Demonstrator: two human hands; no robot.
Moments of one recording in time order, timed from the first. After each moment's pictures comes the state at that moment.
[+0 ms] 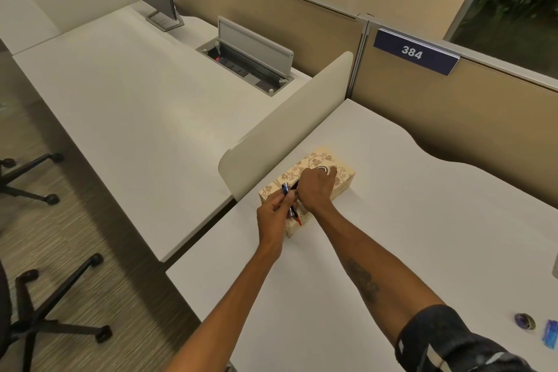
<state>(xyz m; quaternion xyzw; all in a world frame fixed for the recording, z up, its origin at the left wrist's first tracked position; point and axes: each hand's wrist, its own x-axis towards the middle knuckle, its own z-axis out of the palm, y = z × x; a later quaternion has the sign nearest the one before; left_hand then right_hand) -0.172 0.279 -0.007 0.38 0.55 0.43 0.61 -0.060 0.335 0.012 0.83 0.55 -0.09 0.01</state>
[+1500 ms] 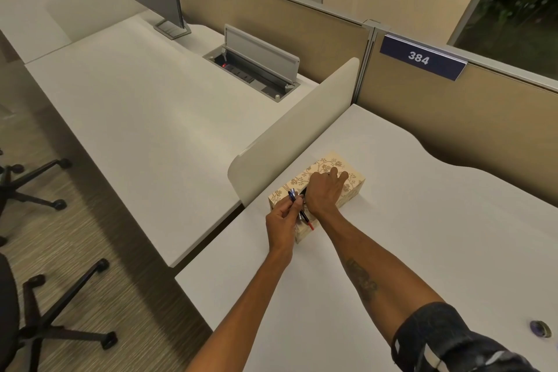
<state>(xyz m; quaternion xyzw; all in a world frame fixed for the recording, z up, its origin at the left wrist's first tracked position) -0.174 0.277 -0.007 0.38 0.55 0.43 0.61 -0.070 0.333 0.024 0.85 0.51 -0.09 0.02</state>
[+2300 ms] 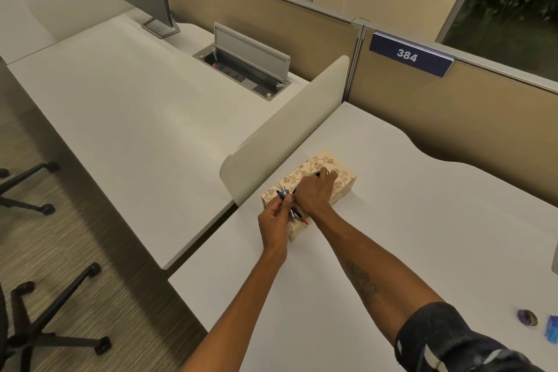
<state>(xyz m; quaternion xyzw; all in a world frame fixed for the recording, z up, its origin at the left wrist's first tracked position) -0.171 0.280 -0.019 0.36 0.57 0.44 0.60 -0.071 0.329 0.017 0.83 0.55 -0.10 0.08</state>
